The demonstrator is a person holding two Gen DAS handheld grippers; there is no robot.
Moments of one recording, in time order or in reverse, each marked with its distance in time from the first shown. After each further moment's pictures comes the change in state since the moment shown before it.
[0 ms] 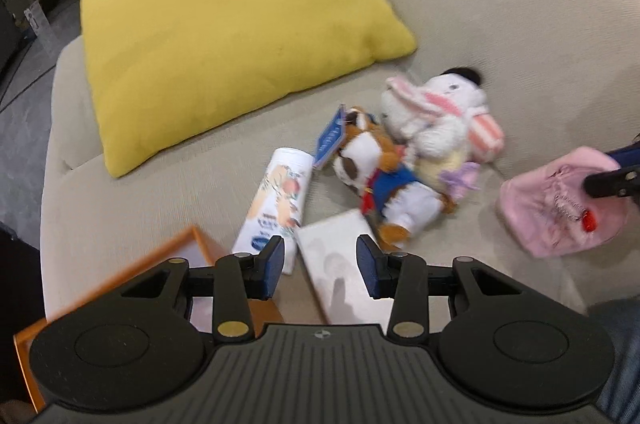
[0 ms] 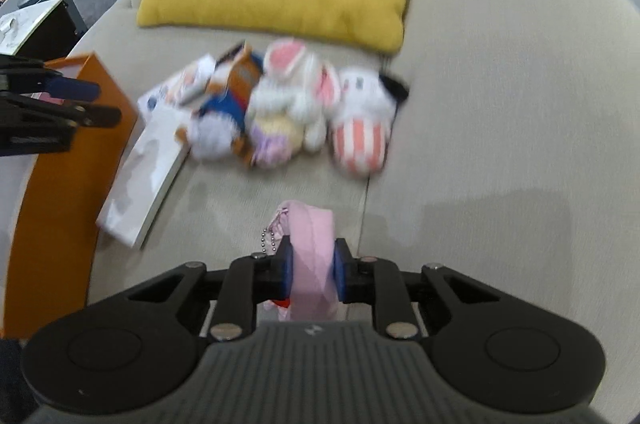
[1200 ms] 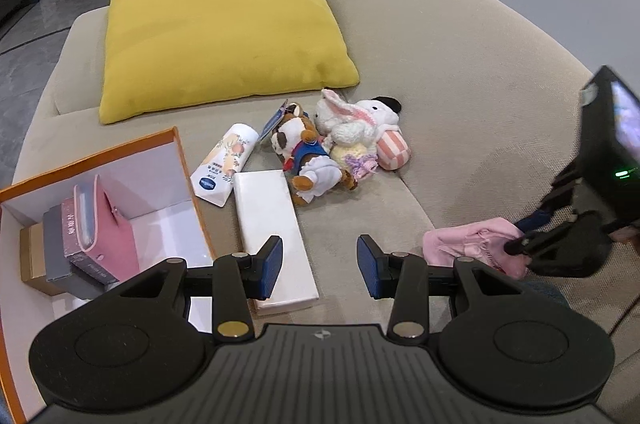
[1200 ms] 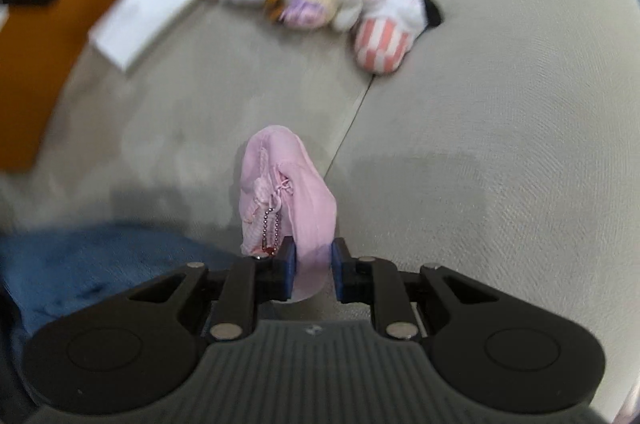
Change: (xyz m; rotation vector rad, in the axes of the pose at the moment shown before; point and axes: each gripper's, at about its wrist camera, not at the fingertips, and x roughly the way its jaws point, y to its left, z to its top) left arm -0.100 -0.021 -0.097 -0.198 -0.179 -0.179; right arm 0.012 0.043 -0.046 -0.350 0.371 -0.177
